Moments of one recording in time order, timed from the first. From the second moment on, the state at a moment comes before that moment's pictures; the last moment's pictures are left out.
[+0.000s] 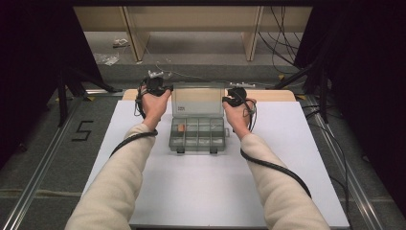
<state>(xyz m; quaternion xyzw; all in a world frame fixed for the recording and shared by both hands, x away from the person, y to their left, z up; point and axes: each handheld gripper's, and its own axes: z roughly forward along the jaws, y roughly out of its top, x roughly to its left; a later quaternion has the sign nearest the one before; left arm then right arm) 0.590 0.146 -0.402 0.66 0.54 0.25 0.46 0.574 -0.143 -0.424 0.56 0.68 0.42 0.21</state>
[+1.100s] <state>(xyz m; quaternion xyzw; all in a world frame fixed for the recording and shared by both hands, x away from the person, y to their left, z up) 0.566 0.145 -0.397 0.66 0.52 0.27 0.47 0.567 -0.141 -0.388 0.52 0.68 0.44 0.27</state>
